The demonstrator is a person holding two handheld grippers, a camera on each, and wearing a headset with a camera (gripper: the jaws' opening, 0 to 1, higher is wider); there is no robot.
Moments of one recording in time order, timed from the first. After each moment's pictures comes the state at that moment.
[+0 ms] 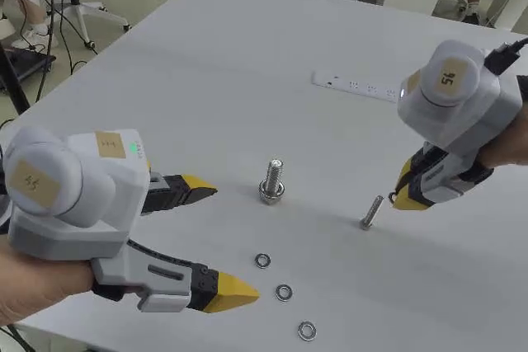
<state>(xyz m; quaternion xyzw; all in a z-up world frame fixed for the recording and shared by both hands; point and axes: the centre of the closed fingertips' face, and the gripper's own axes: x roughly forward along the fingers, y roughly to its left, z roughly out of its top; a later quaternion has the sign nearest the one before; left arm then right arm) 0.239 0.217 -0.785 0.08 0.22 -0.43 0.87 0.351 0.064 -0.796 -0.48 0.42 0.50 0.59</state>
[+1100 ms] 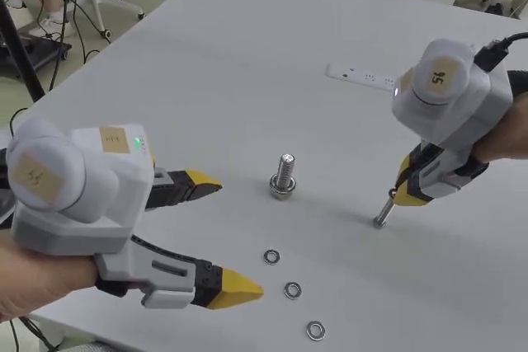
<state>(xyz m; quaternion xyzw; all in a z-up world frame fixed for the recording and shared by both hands) 0.241 0.221 -0.789 0.08 0.23 -0.42 0.88 0.361 0.073 -0.812 -0.49 0.42 0.52 0.56</state>
